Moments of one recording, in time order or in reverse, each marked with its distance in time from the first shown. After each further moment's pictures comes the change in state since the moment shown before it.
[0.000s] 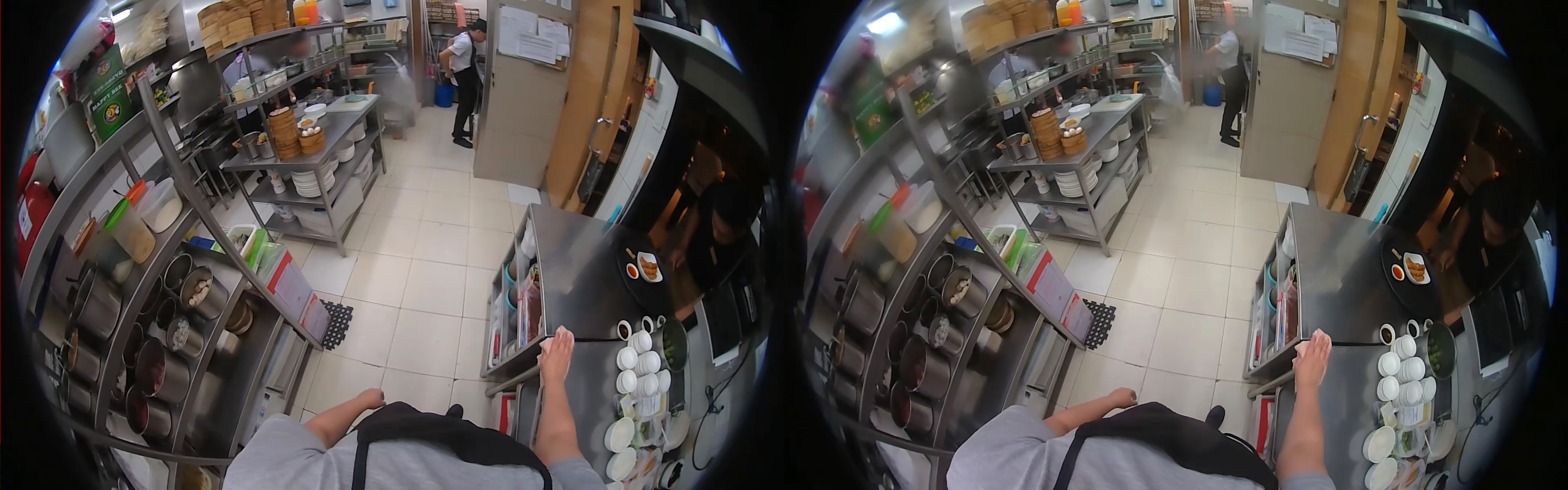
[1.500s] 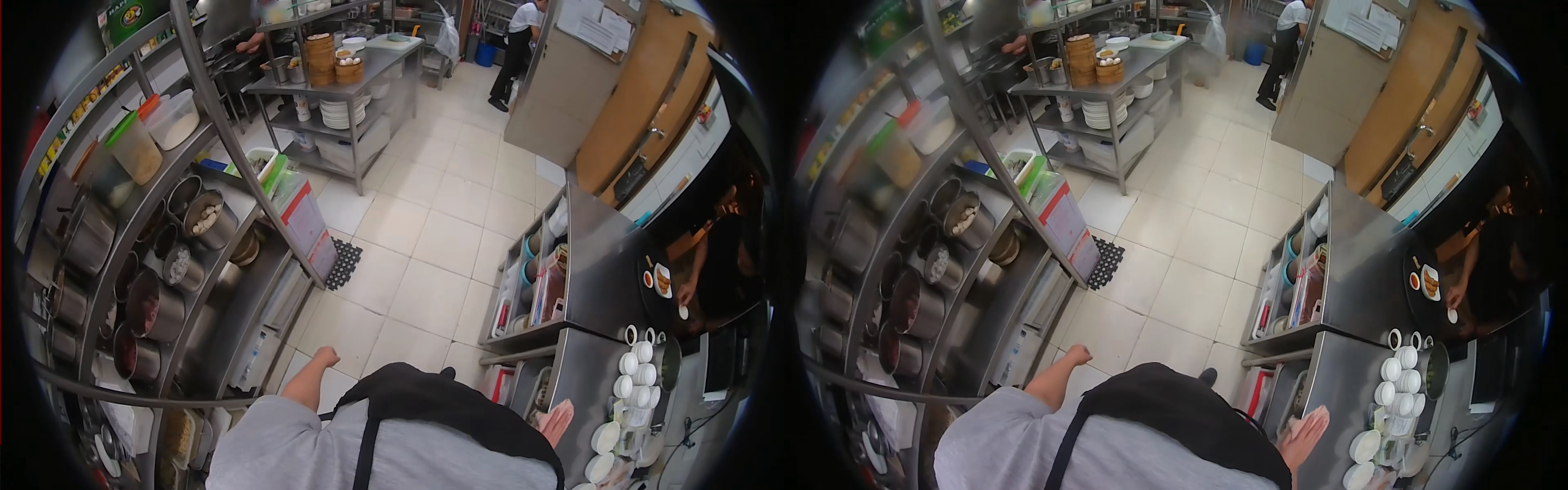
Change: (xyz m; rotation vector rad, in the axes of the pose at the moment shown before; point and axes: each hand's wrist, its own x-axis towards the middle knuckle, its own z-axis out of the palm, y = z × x) left_hand -0.070 -0.136 0.041 -0.242 0.159 -0.433; right_hand -0.222 0.009 -0.092 -0.066 -0.020 -0.106
